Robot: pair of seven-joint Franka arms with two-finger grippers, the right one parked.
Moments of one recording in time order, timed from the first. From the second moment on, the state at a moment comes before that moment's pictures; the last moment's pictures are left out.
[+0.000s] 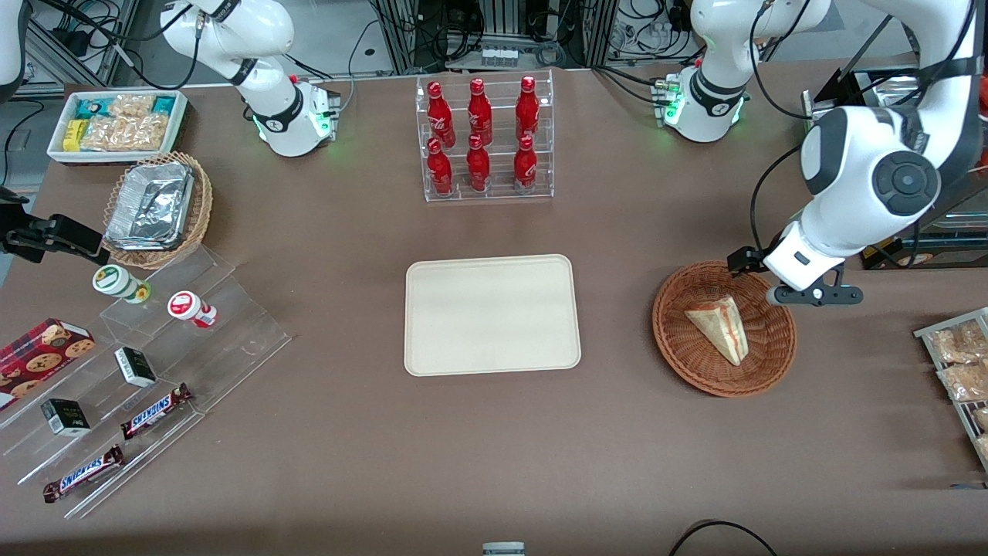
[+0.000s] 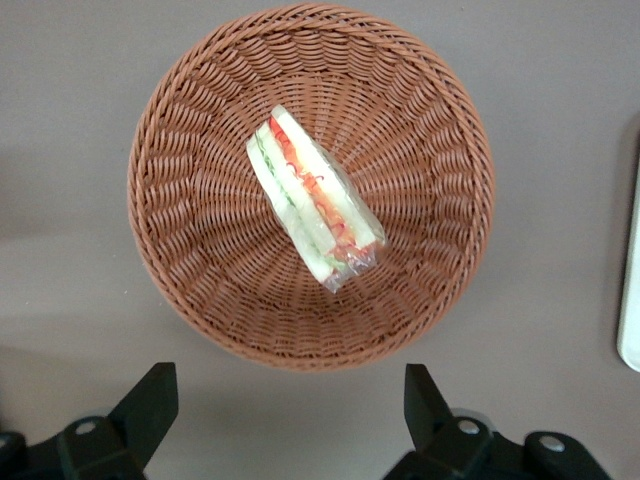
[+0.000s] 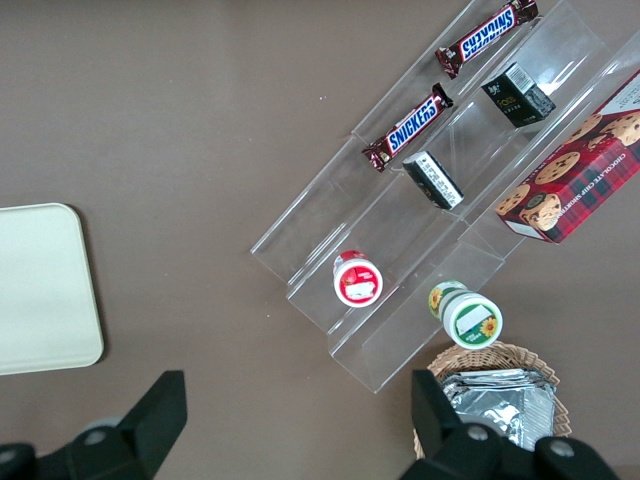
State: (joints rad) arm 0.04 0.04 -0.15 -2.13 0.01 2.09 -0.09
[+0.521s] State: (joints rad) arm 0.05 0.07 -0.15 -2.19 0.01 2.23 -0.47
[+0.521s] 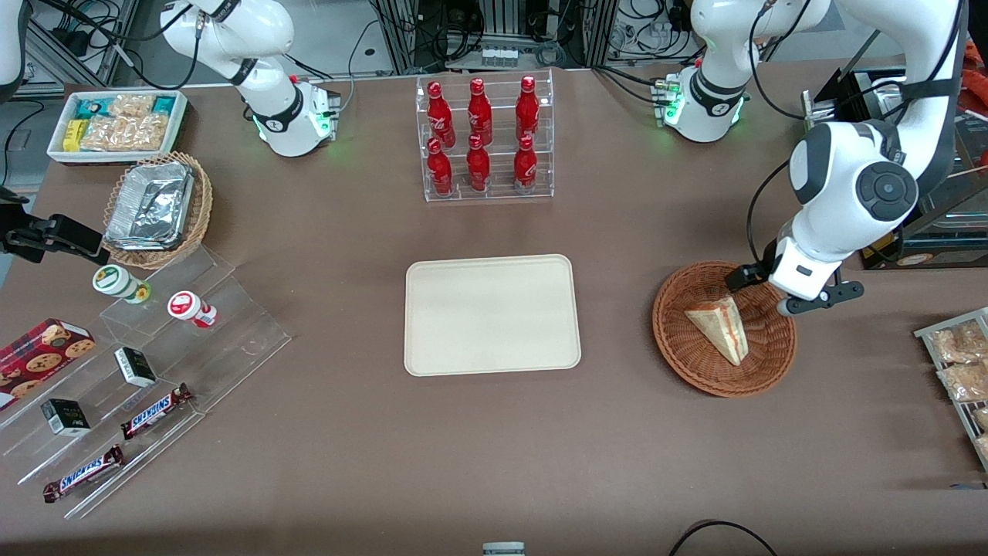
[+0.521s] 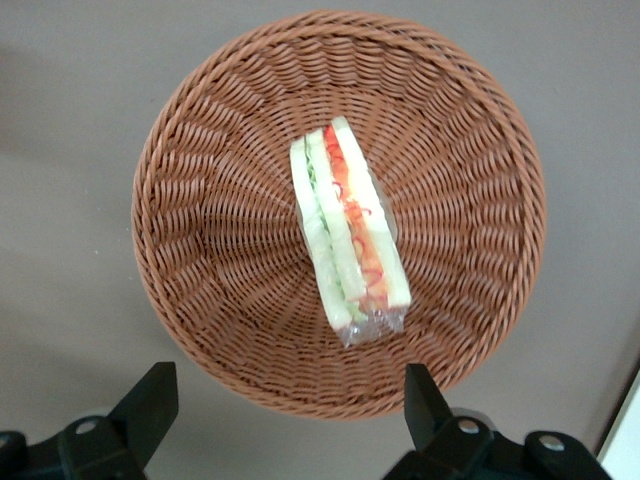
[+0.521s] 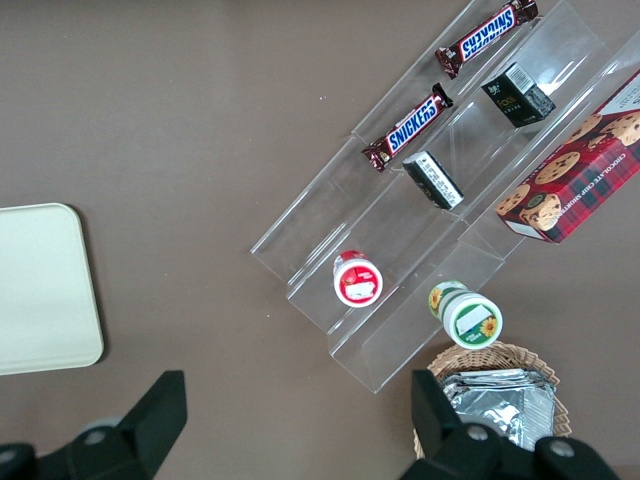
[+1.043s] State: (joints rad) arm 0.04 0.19 -0.16 -2.18 0.01 2.37 -0.67
